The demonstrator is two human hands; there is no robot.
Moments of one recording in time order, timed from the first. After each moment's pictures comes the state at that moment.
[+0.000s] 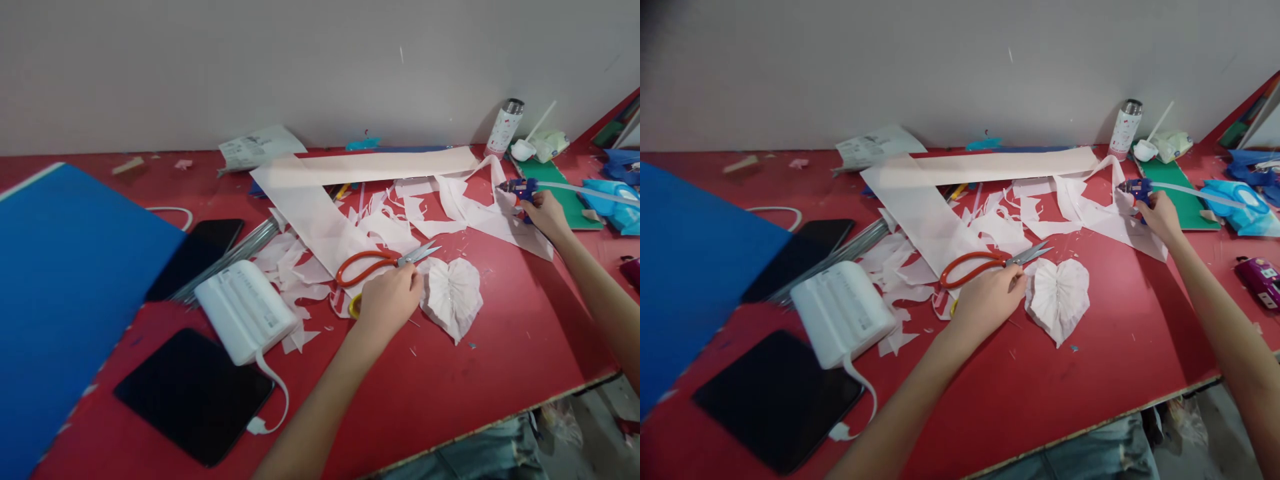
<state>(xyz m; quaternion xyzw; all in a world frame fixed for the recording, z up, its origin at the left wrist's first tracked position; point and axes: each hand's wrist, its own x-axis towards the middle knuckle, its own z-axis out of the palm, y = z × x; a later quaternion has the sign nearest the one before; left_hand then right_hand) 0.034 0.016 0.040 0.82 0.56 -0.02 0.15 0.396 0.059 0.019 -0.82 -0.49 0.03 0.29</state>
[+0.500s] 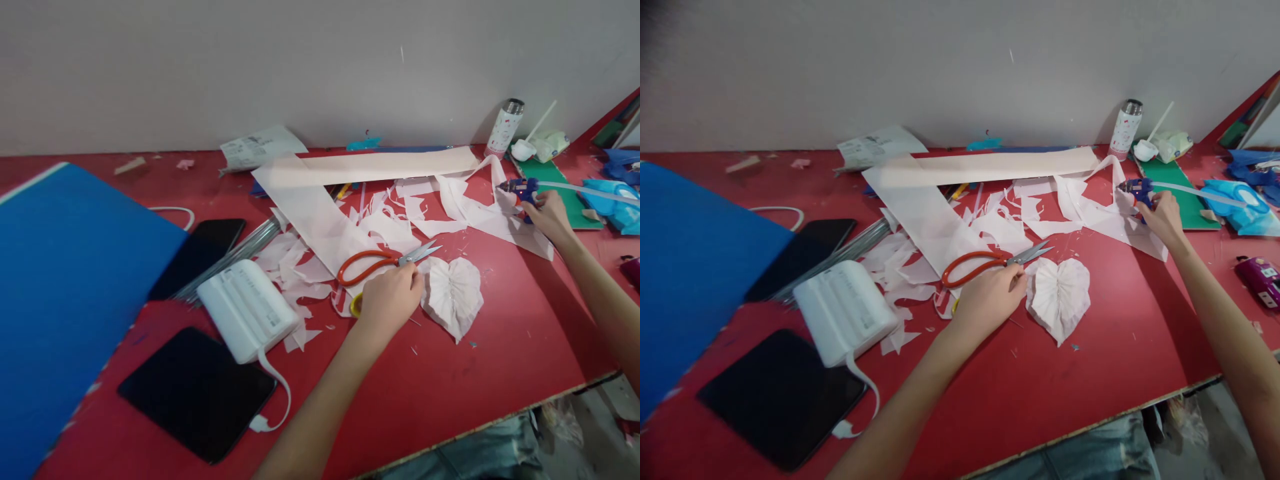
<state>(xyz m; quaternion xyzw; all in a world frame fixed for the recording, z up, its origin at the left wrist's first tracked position) 0.032 0.016 0.040 0.82 0.55 -0.02 0.16 0.387 0.048 0.022 -0.83 -0.49 -0.04 0.27</state>
